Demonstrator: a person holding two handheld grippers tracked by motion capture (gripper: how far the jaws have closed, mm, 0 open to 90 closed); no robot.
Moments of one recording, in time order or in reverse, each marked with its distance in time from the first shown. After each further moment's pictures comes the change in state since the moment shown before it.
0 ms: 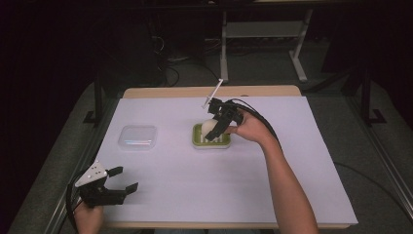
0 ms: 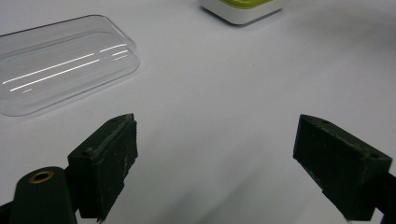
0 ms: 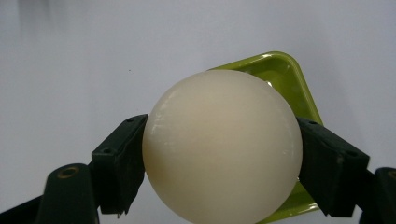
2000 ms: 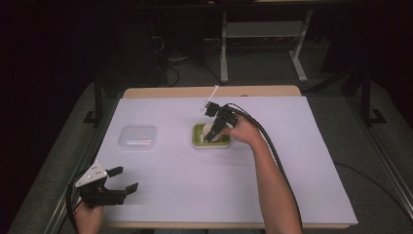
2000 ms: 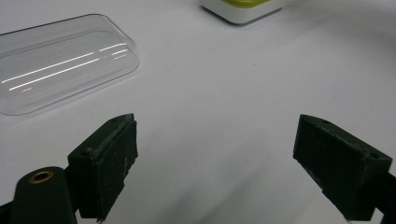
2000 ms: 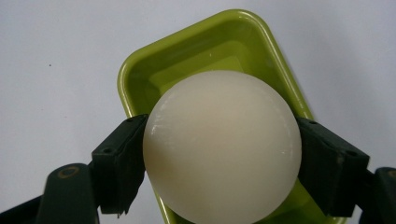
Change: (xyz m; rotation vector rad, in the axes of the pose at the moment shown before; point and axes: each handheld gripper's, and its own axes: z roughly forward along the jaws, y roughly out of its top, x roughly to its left) left arm 0.000 -0.001 0.000 -0.003 0.000 -0.008; right arm -0.033 -0.007 0.051 0.081 -0.033 0.126
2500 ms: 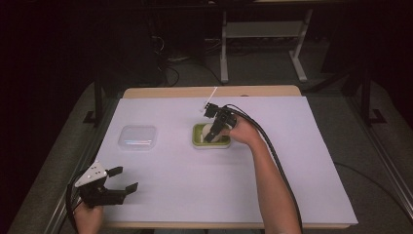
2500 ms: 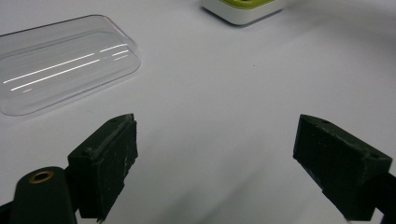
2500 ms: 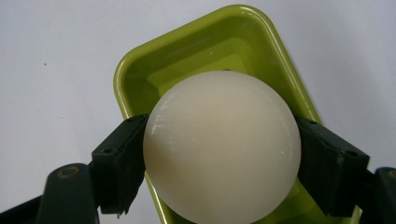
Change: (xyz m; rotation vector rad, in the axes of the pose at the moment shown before) left arm 0.000 0.000 0.000 -0.001 -0.001 0.000; right arm 0.000 0.001 0.005 0.013 0.004 0.005
